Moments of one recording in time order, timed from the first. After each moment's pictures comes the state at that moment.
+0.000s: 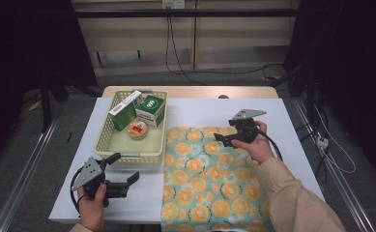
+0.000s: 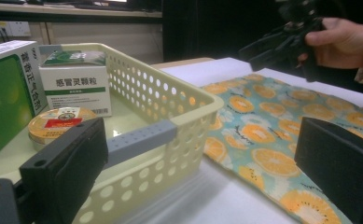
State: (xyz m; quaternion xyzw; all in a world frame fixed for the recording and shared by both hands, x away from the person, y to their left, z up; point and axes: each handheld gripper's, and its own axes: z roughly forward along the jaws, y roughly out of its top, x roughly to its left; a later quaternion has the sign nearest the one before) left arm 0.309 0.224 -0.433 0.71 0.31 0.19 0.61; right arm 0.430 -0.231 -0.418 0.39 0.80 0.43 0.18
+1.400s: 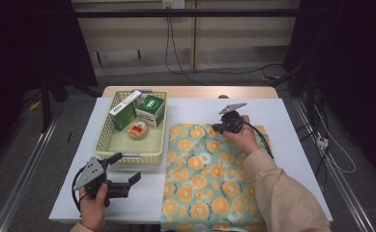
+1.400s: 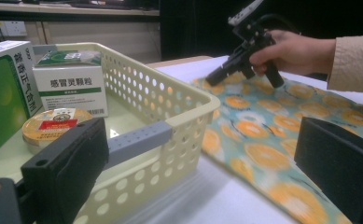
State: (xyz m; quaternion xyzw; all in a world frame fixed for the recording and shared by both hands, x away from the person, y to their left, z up) left arm 0.309 0.221 -0.433 0.71 0.30 0.18 0.61; right arm 0.488 -0.219 -0.450 0.39 0.83 0.36 0.15
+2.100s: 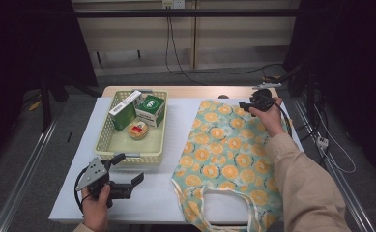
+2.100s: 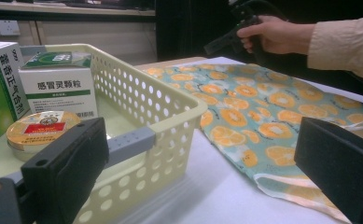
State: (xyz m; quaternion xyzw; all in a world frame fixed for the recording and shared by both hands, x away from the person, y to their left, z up) left arm 0.306 0.212 -0.430 0.71 0.30 0.18 0.61; right arm 0.535 -0.321 -0.427 0.51 0.74 0.36 0.25
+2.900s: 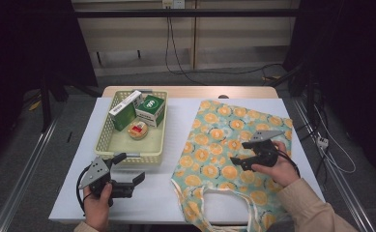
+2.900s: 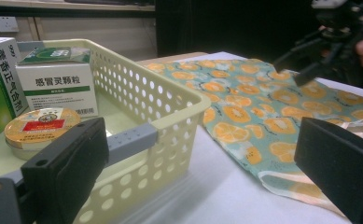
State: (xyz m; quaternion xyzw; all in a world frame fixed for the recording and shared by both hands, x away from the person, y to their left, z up) left arm 0.310 0.210 -0.433 0.72 0.30 0.18 0.60; right arm 0.352 -0.268 -0.422 0.37 0.83 0.39 0.14
